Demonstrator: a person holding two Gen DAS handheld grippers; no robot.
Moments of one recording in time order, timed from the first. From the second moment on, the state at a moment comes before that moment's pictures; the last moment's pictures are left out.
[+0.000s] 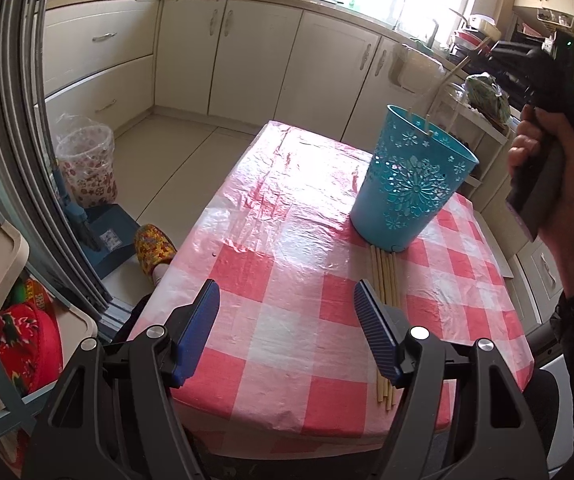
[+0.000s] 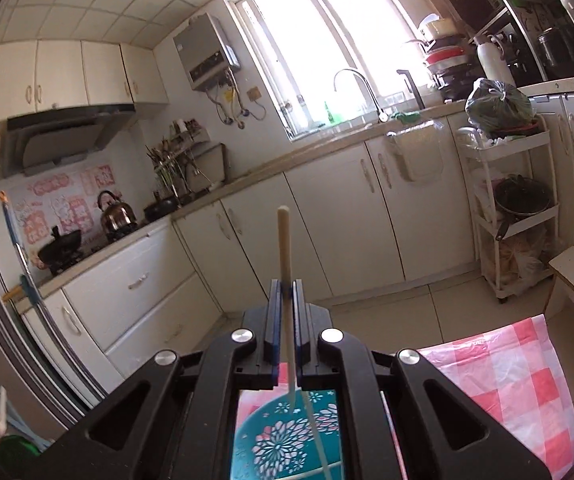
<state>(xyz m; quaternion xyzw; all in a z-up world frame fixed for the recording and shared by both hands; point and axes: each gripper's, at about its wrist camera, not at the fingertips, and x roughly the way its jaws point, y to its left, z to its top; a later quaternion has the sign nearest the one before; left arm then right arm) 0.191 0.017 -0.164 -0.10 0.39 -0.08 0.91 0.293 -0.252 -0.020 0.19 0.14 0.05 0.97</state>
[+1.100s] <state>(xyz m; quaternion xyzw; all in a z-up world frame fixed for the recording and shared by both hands) 0.139 0.032 -0.124 -0.10 0.35 -0.07 0.93 0.096 -0.247 -0.191 0.18 0.39 0.00 0.90</state>
